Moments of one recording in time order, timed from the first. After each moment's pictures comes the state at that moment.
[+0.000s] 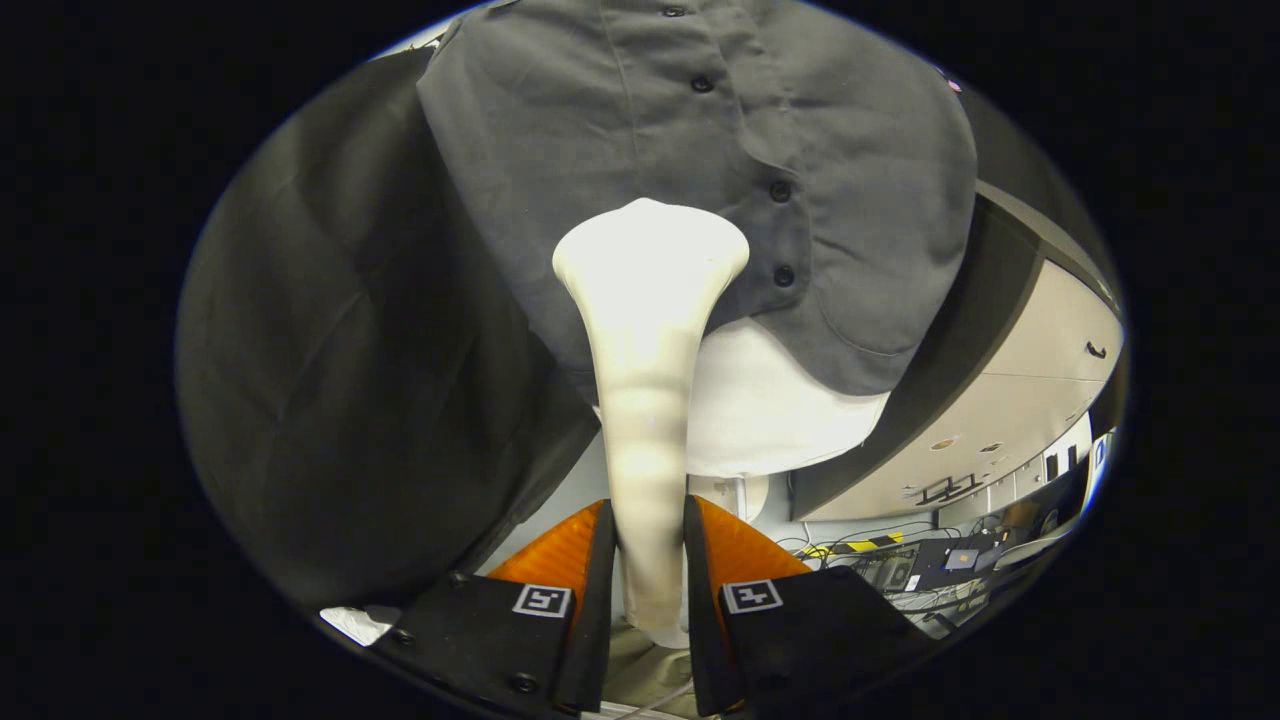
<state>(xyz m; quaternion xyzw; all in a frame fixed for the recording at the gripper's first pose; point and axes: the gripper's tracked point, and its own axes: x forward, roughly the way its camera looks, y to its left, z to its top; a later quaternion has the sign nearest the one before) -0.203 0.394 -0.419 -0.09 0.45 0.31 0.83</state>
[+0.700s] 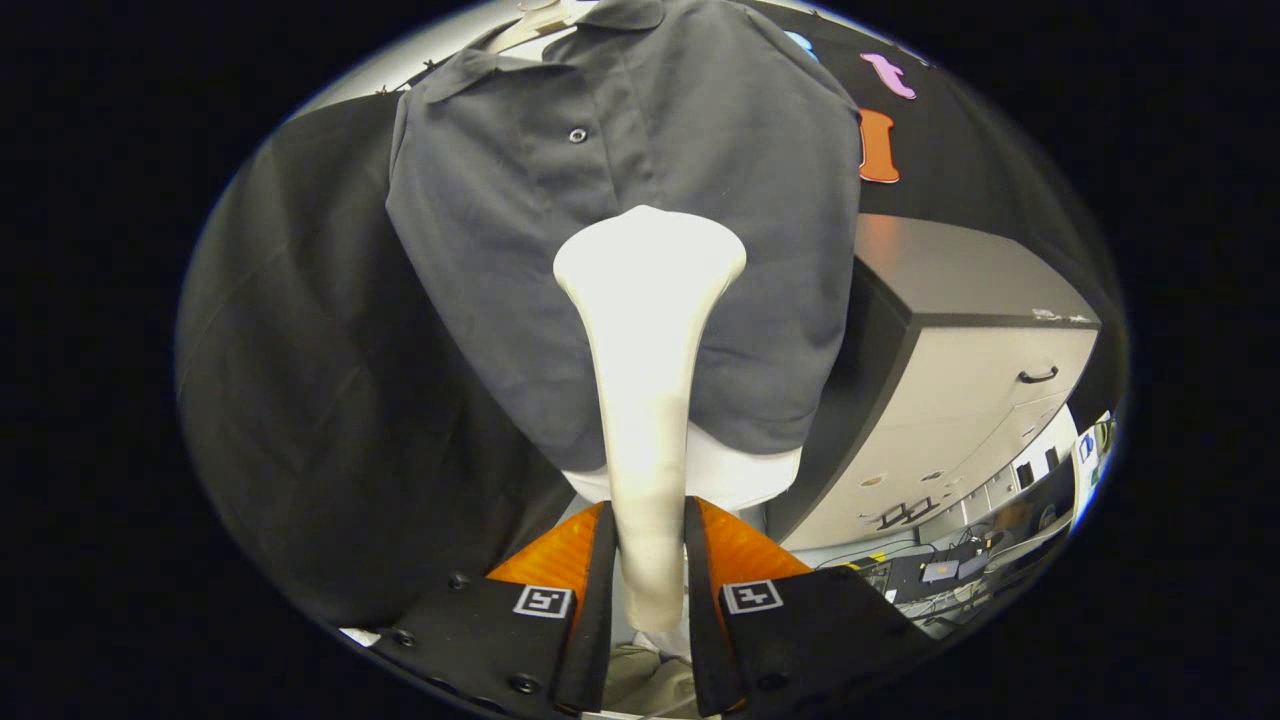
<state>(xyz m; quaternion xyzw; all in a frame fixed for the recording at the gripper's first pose) -0.157 0.343 -0.301 -0.05 0.38 0.29 0.88</state>
